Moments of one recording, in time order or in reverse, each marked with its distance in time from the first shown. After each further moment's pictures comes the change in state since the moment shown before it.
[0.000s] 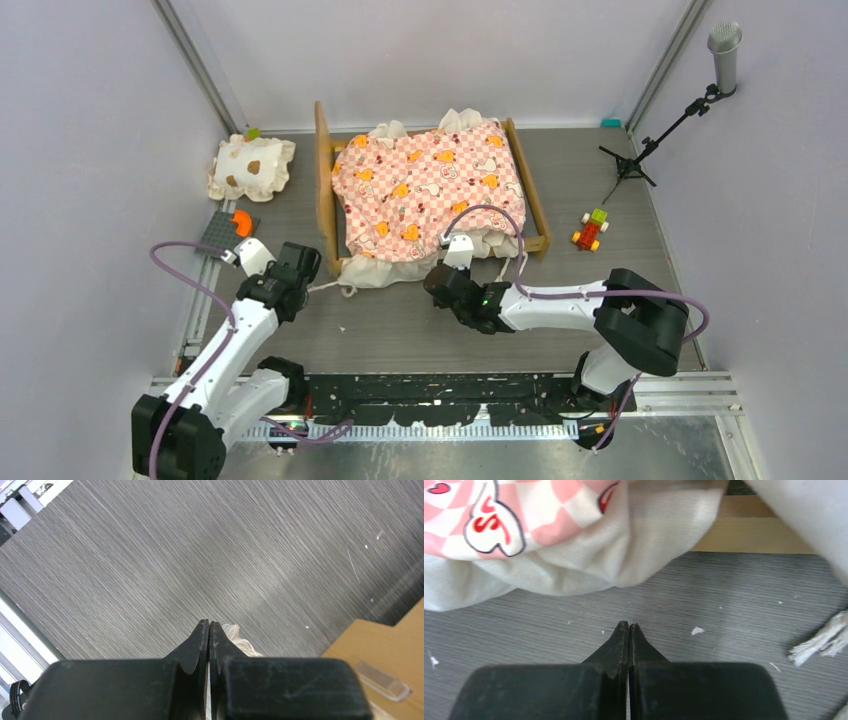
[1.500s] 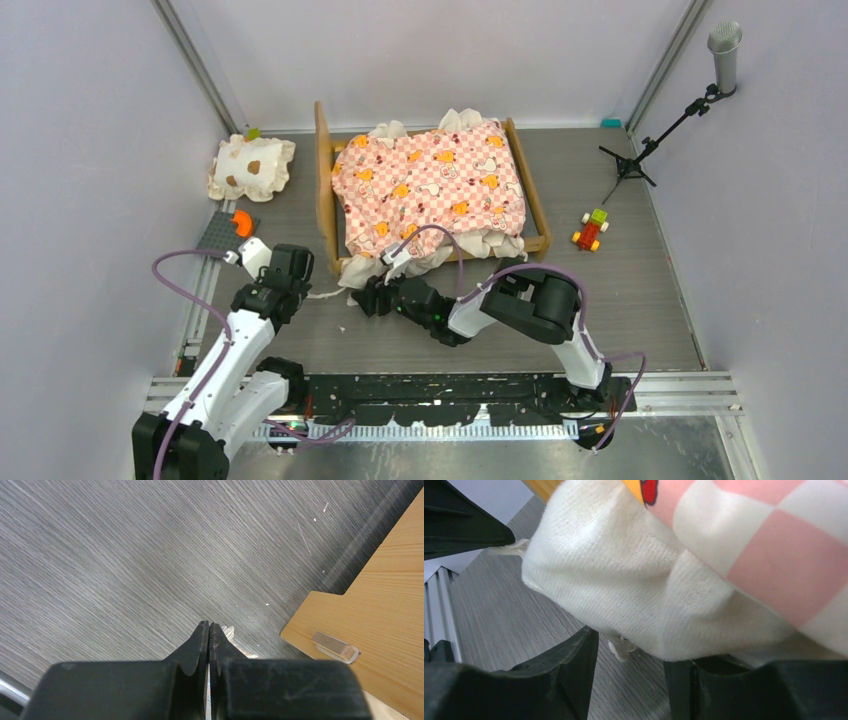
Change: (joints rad) left arm 0.070 -0.071 -0.048 0.134 0.196 0.085; right arm 0.062 0.537 0.112 1.007 -0.358 -0.285
